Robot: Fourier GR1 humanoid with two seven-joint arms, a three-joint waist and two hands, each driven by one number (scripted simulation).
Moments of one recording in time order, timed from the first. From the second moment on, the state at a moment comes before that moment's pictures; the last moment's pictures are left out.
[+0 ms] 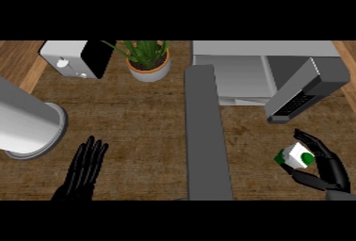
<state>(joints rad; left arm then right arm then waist) 0.36 0.16 -0.31 -1.89 0.17 0.01 -0.38 -0.21 -0.32 -0.31 -0.57 0.17 0.20 -1.00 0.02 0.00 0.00</state>
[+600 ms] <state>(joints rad) 0.36 0.20 -0.24 -1.86 0.23 -0.06 -0.41 -0.34 -0.35 -0.31 -0.36 0.23 0.09 -1.08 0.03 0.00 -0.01</state>
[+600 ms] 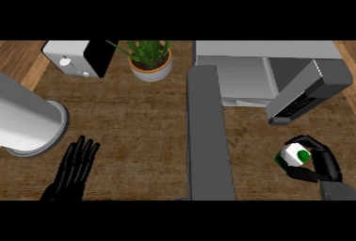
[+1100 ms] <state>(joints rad) 0.39 0.22 -0.19 -1.86 0.26 -0.10 -0.43 -0.40 -0.18 -0.36 -0.36 0.20 -0.13 -1.06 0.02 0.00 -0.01</state>
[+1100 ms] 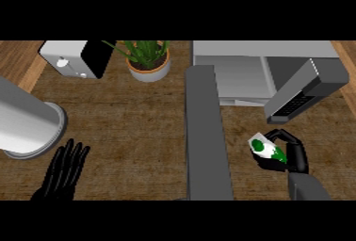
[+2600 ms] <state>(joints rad) 0.39 0.24 -0.03 -1.78 0.33 -0.25 -0.43 -0.50 -0.03 -0.10 -0.68 0.09 -0.45 -0.75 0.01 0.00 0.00</state>
